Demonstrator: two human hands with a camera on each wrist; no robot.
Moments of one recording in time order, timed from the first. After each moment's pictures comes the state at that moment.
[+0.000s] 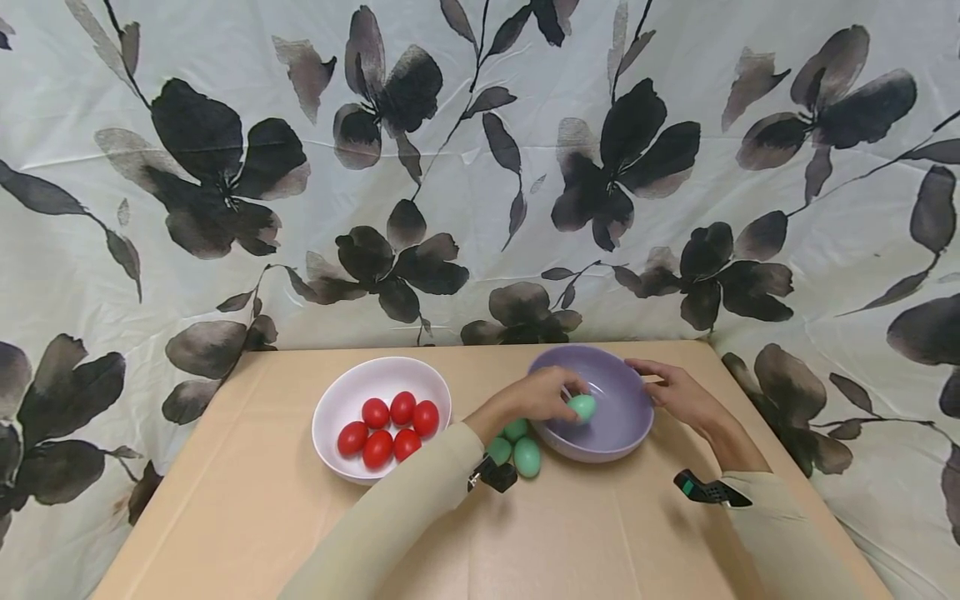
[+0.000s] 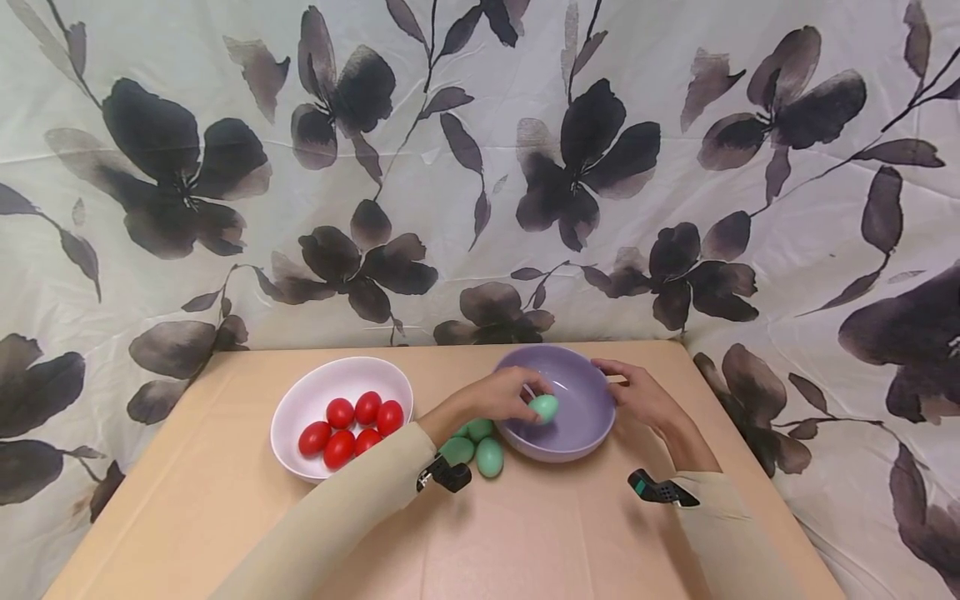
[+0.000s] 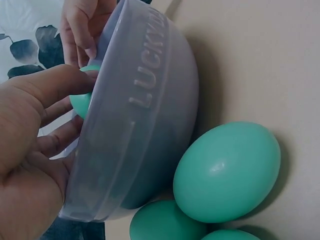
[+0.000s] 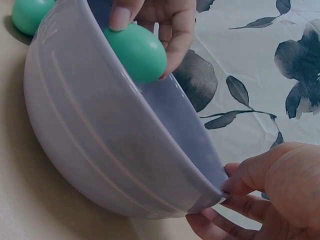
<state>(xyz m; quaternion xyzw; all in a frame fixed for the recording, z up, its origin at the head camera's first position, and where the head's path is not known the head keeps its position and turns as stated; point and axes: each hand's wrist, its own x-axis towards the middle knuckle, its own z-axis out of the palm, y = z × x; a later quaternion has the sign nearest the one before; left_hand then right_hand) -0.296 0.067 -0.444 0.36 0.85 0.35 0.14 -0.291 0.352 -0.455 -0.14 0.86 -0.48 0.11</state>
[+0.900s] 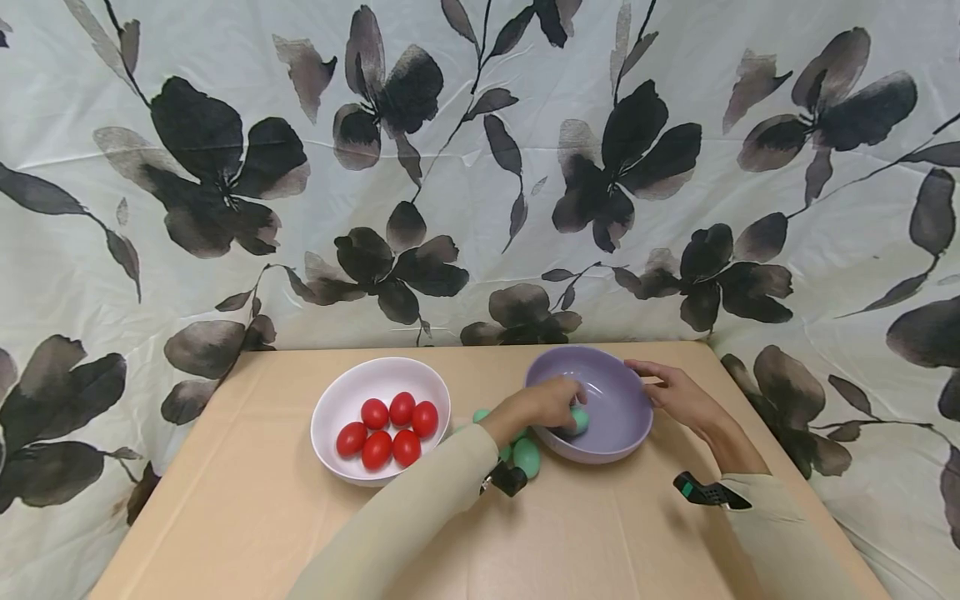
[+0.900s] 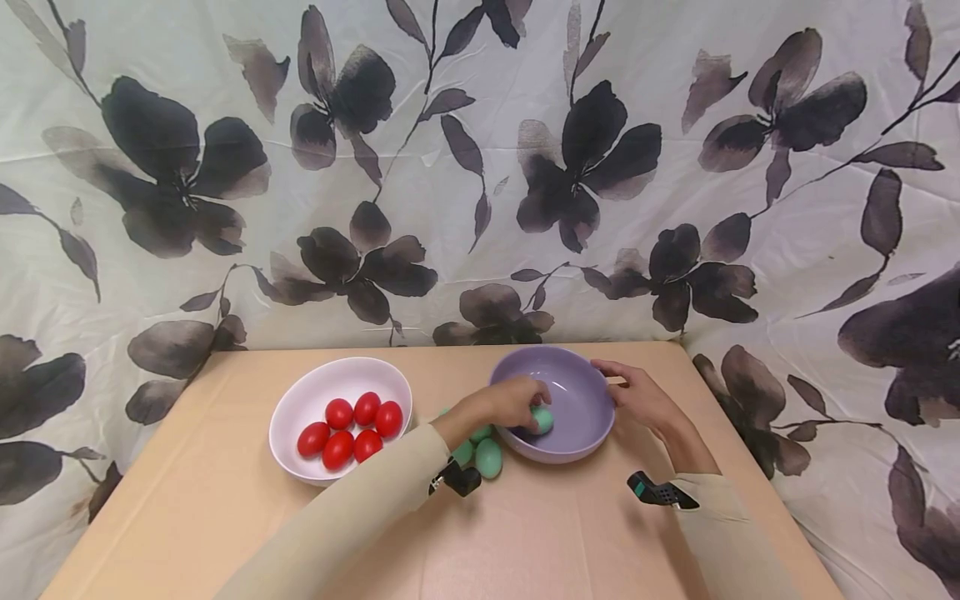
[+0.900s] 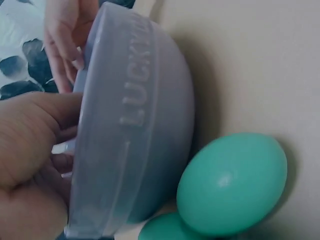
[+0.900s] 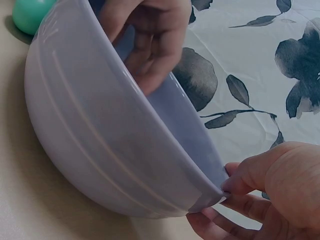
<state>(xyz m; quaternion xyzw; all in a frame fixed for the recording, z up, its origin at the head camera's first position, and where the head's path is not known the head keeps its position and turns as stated) -0.287 0.083 -0.438 0.32 0.91 0.21 0.16 -0.293 0.353 -0.457 -0.14 0.86 -0.48 0.11</state>
